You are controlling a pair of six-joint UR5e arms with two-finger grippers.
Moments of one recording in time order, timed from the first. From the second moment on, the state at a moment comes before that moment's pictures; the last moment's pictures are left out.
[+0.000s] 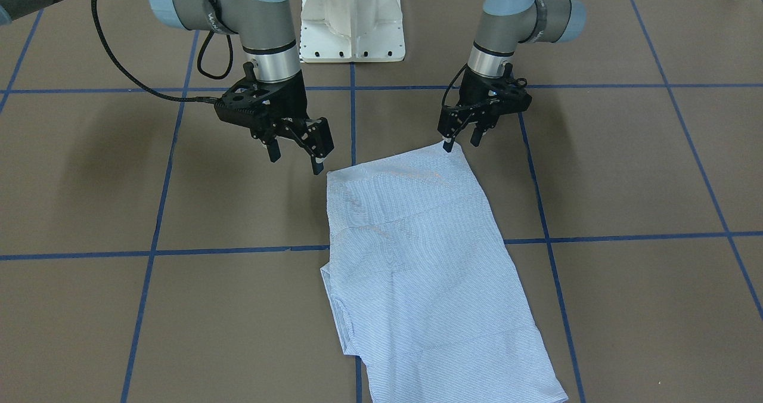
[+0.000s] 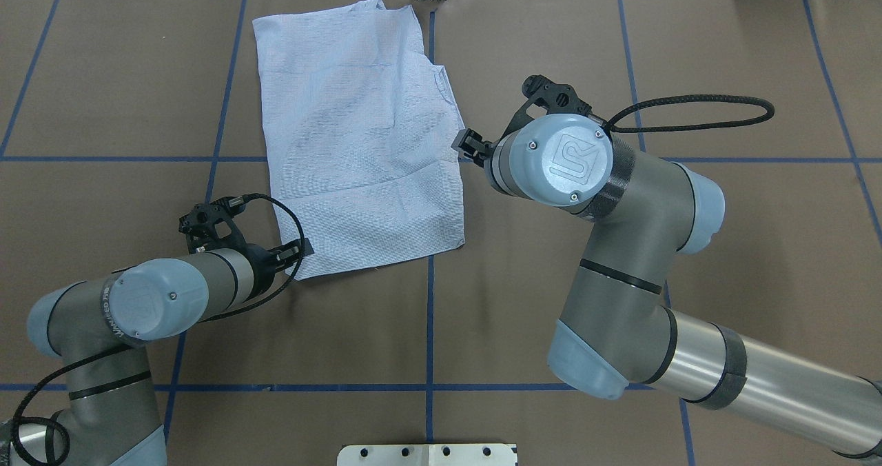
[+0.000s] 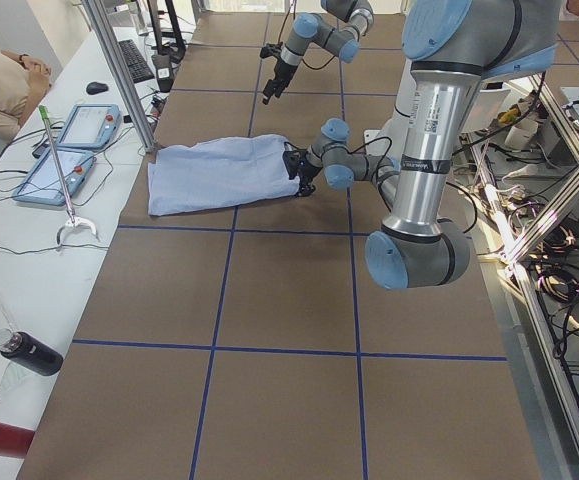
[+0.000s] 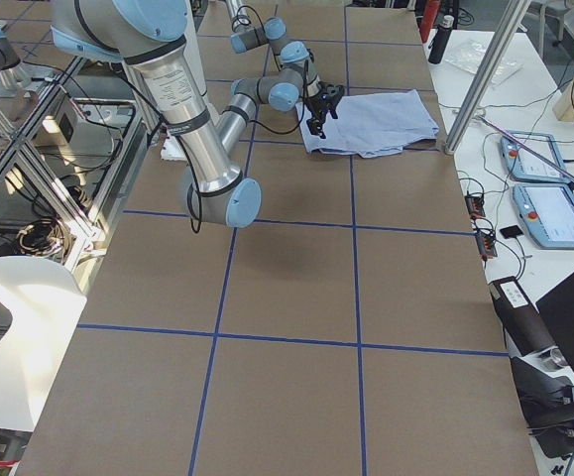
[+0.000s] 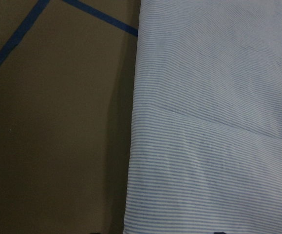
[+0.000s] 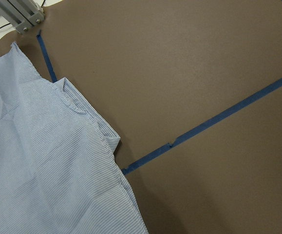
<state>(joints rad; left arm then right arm) -0.38 -1.80 -1.86 -2.04 -1.45 -1.71 0.52 -0.95 1.83 -1.53 1.53 1.74</state>
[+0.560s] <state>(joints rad) -0.37 -1.81 -1.84 -2.04 -1.45 -1.72 0.52 -0.95 1.83 -1.53 1.53 1.73</state>
